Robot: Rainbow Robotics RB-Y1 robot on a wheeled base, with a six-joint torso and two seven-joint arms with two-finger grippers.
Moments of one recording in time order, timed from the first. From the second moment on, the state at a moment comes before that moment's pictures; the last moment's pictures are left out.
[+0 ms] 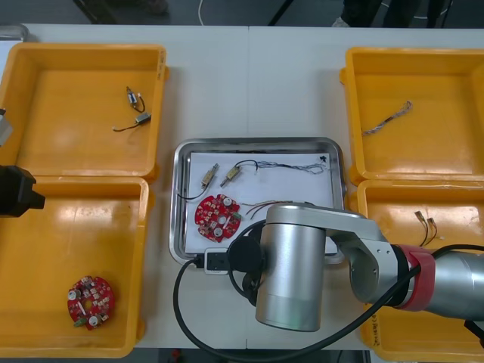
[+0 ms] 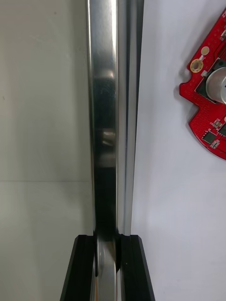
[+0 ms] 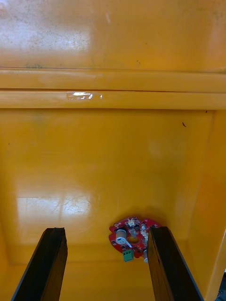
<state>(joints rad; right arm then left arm) -0.73 -0.50 1.15 -2.02 -0.41 1.61 1.70 -0.16 0.83 0.28 -2.26 0.93 1.91 -1.12</state>
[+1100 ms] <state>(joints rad) -0.94 -0.49 1.15 -1.81 -0.41 1.57 1.70 -0.16 0.83 0.28 -2.26 0.93 1.91 -1.12</state>
